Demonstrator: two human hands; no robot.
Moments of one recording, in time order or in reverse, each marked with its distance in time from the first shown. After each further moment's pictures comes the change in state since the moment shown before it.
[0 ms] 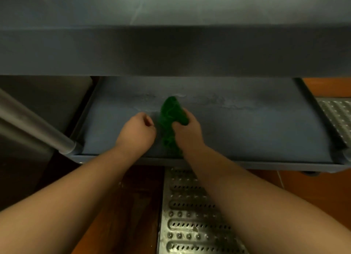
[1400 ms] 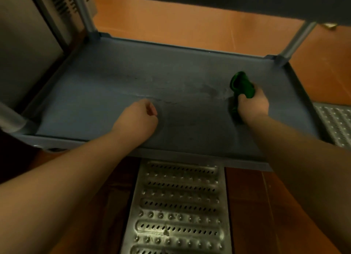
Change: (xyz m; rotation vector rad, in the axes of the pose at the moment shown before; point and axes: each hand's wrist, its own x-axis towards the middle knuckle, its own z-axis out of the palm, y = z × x) left_hand 0.011 0.013 0.070 0.000 -0.067 0.082; right_hand 0.112 -0.013 -0.194 -0.638 0.381 -0.132
